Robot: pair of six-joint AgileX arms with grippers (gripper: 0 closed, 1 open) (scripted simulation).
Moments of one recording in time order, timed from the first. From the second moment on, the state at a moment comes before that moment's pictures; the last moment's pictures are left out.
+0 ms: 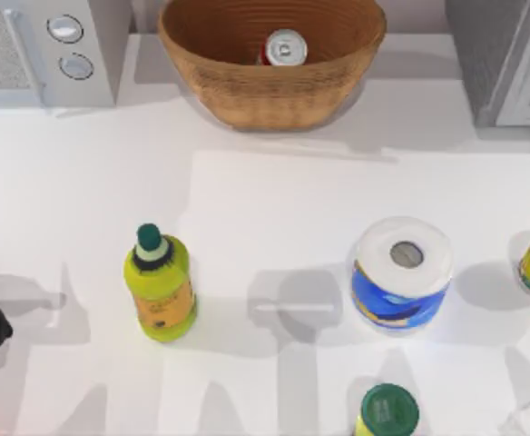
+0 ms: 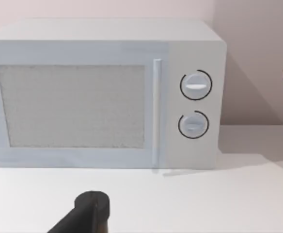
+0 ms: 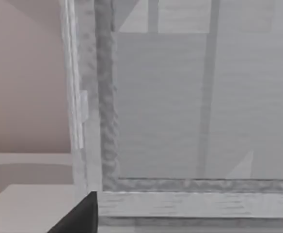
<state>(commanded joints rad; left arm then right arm) 0.00 0.00 0.00 0.00 0.00 0.00 -0.38 0.57 0.14 0.45 -0.37 0.01</state>
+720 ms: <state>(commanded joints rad) 0.00 0.00 0.00 0.00 0.00 0.00 -0.96 1.46 0.34 1.13 -0.95 0.03</state>
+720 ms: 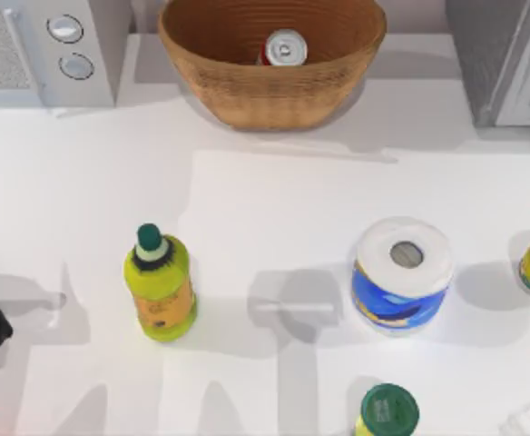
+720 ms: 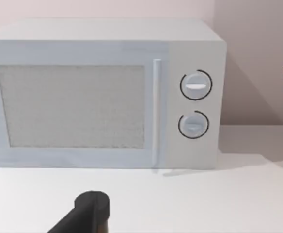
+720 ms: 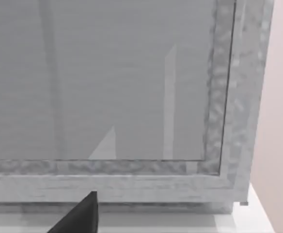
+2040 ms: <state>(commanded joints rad) 0.00 0.00 0.00 0.00 0.00 0.00 -1.06 1.48 1.09 0.39 -1.05 0.03</state>
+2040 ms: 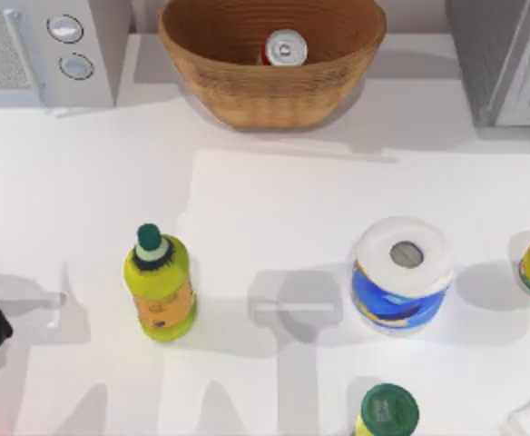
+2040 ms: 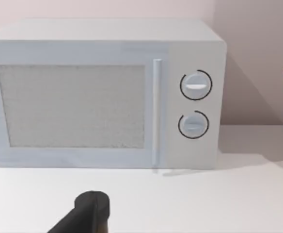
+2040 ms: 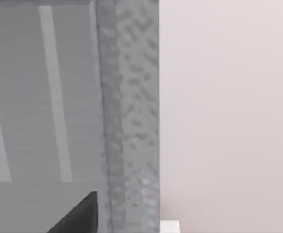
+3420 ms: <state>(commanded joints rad) 0.00 0.00 0.00 0.00 0.00 0.00 -0.84 1.34 1.74 -0.38 -0.83 0.03</state>
